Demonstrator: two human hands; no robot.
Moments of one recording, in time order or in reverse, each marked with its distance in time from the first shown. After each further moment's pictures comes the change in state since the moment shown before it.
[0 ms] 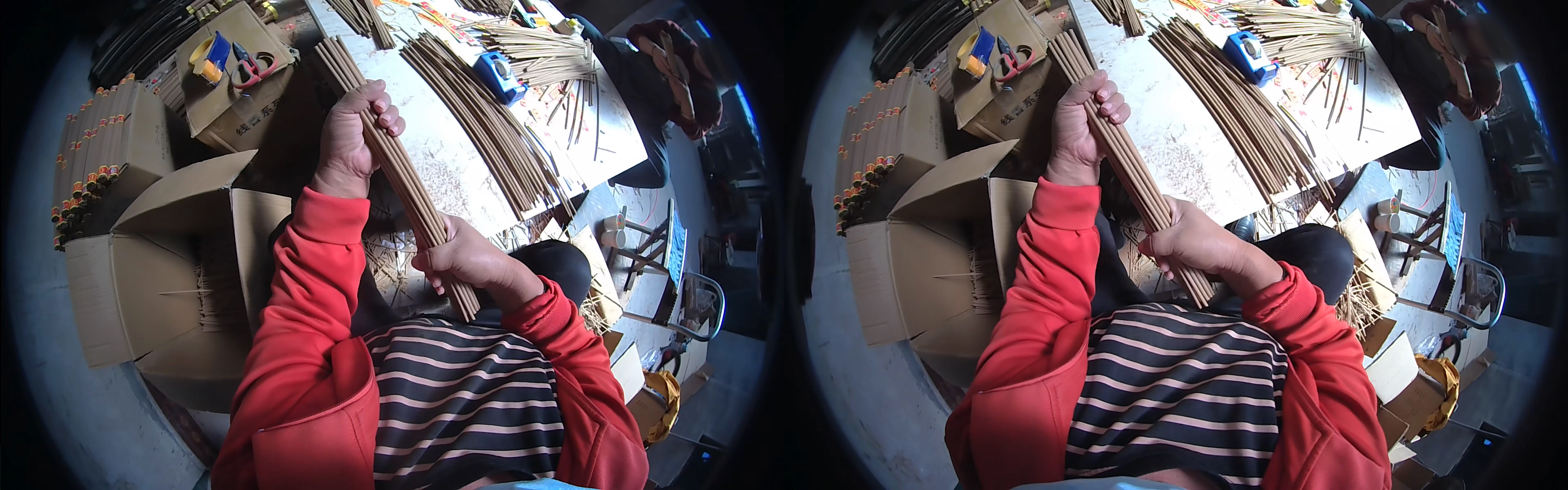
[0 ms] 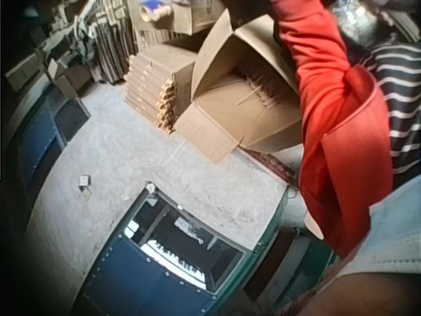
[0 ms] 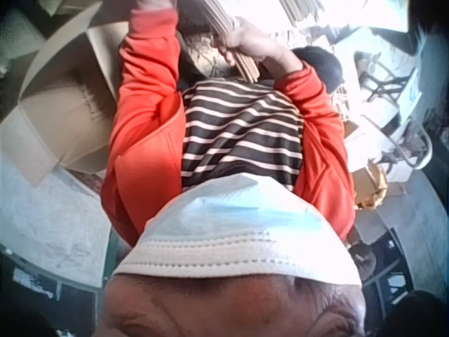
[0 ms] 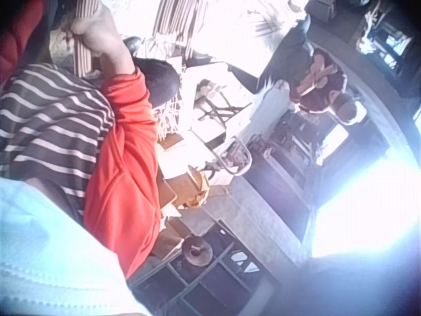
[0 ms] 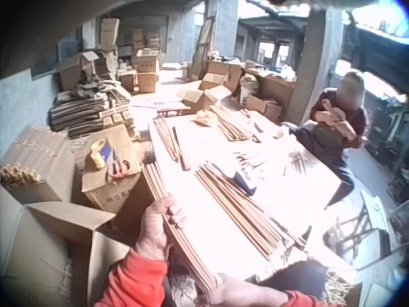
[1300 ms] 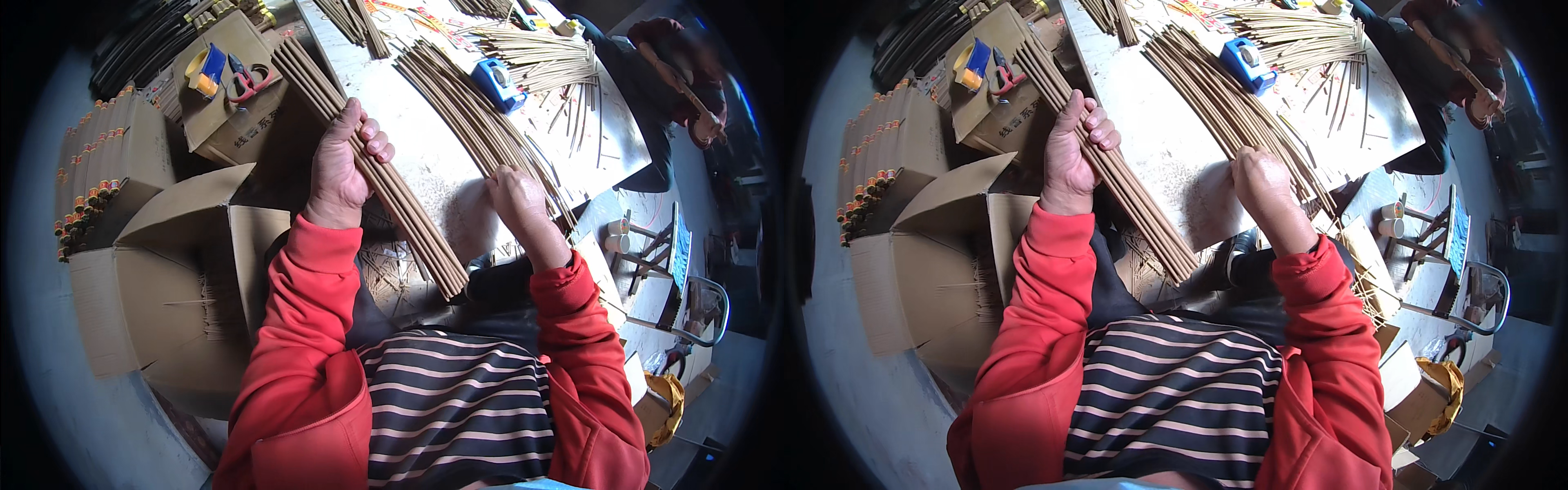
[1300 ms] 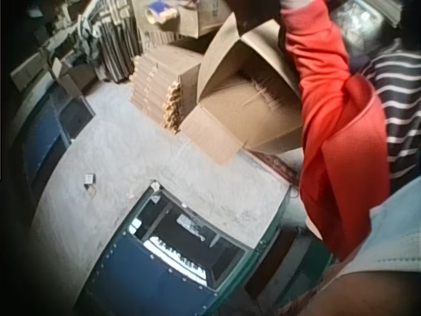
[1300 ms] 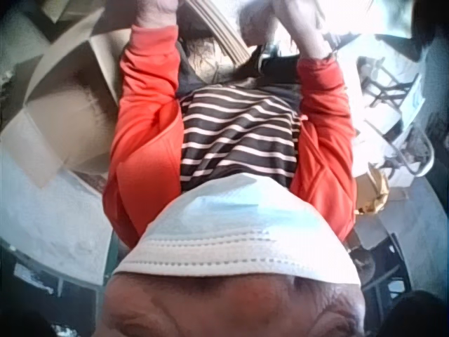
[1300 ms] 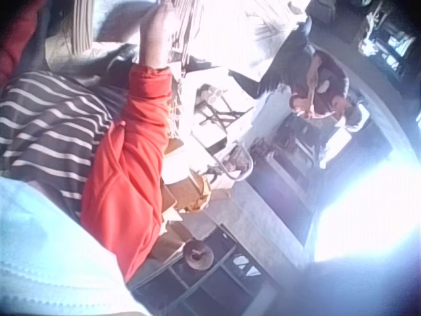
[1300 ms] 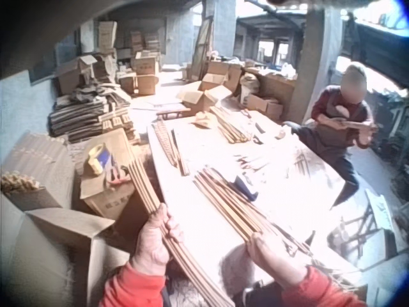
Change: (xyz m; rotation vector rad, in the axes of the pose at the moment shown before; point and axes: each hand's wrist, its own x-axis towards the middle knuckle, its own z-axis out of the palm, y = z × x) left_hand -0.006 -0.010 -0.008 -0.044 0.060 0.041; right_hand 0.026 0.002 -0.122 -1.484 0.866 -0.403
